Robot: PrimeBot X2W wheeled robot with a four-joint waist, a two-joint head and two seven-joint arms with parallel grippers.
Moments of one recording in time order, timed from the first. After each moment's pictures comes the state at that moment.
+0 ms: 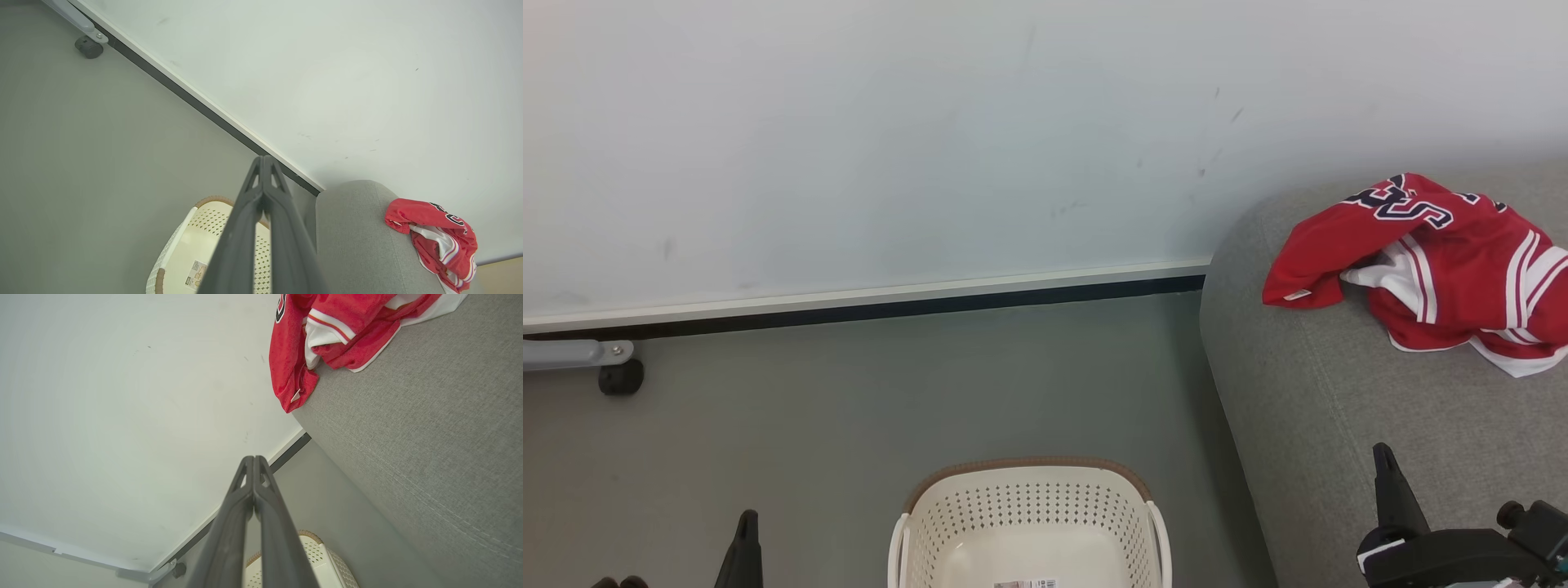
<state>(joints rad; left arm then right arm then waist) 0.08 0.14 -0.03 0.18 -0.96 0.02 -0.07 -0.03 -0.10 0.10 0.18 0.90 -0.02 -0.07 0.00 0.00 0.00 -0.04</state>
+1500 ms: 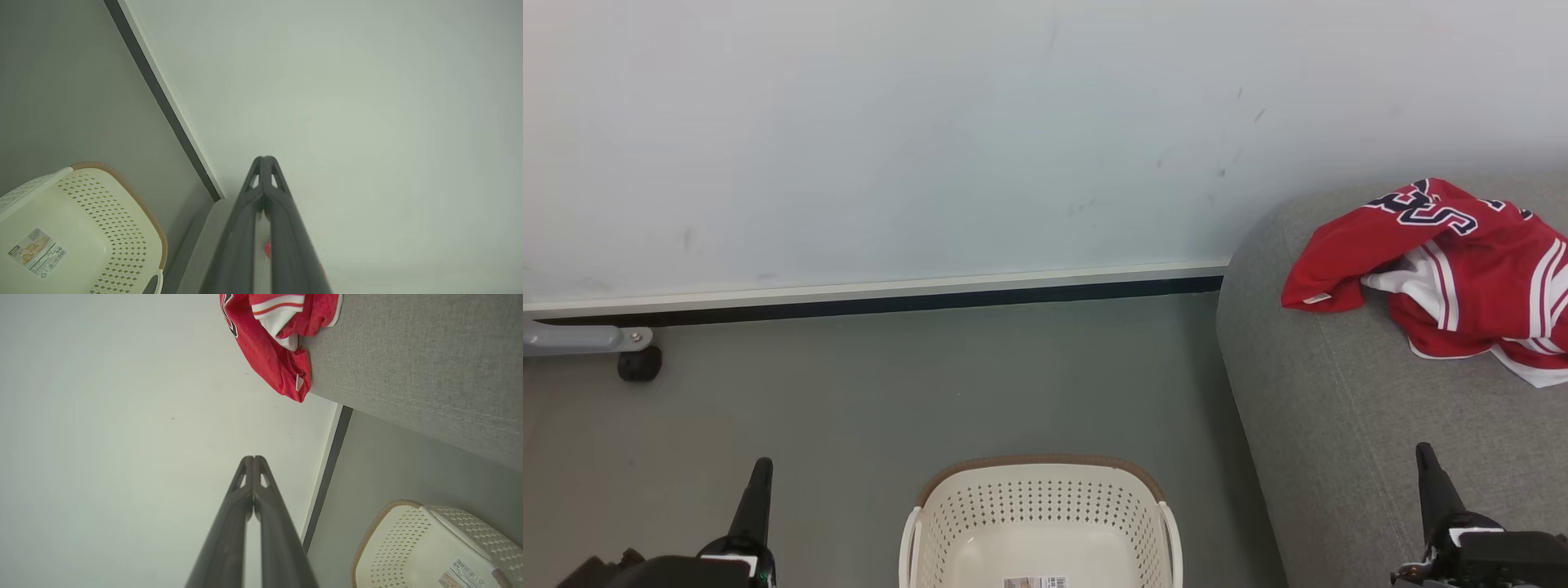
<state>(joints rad) -0.04 0.06 0.07 0.25 -1.48 -0.09 0.08 -0.07 -0.05 -0.09 0.26 1.47 0.09 0.08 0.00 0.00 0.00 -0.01</state>
